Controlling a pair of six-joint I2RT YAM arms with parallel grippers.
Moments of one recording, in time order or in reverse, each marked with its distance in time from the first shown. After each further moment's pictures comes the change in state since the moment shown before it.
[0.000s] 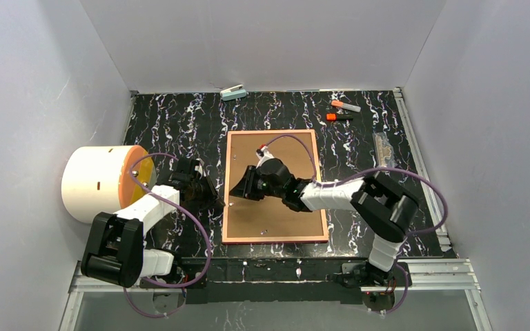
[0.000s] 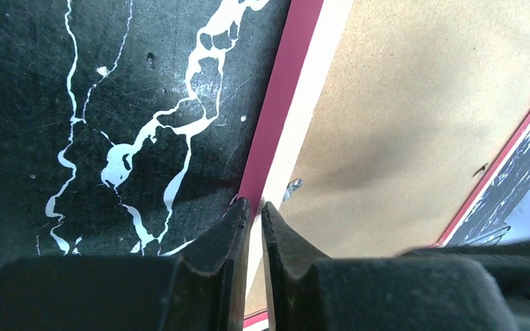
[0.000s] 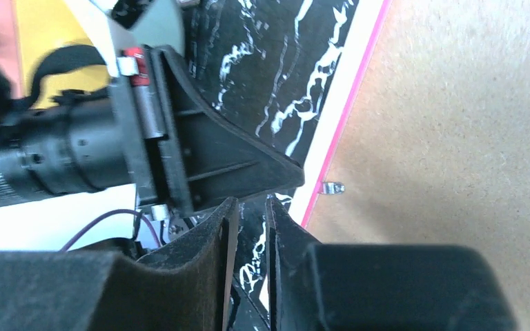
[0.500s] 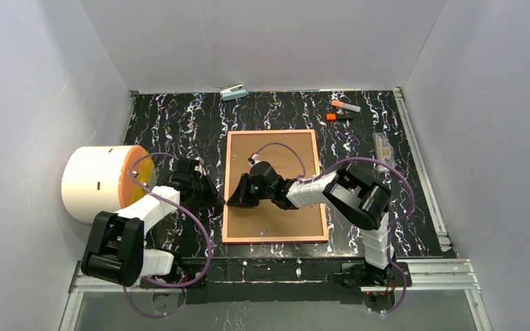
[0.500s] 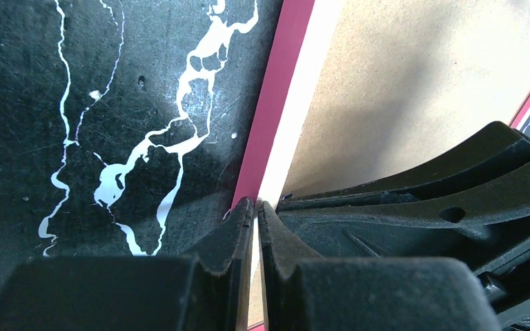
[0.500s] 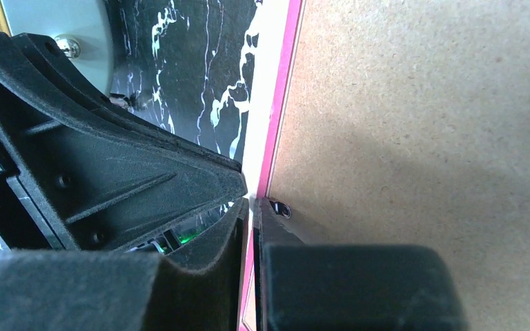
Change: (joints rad) left arm 0.000 0.007 -0.013 0.057 0.002 -0.011; right arm 0.000 0.189 0.117 -0.065 -0.079 0.041
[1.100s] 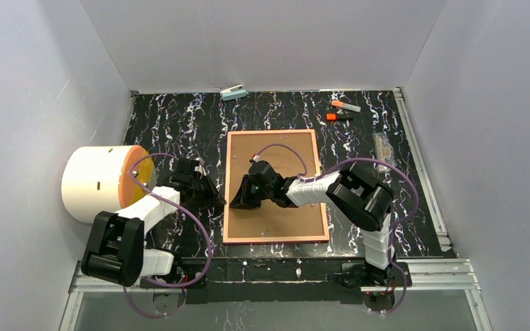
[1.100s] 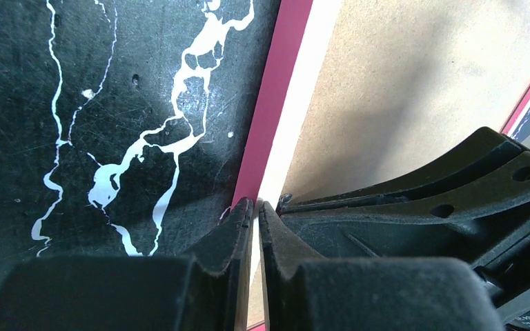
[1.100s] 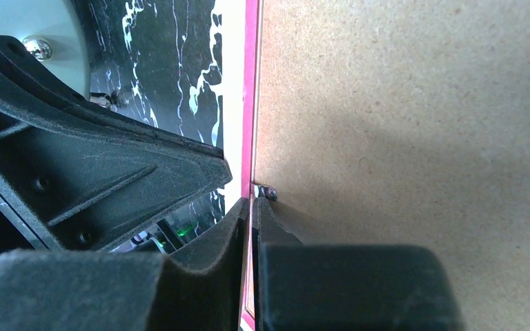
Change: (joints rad) left arm 0.000 0.000 -0.007 0.012 0.011 -0.003; right arm 0.000 -0.022 0.013 -0.115 0.008 0.037
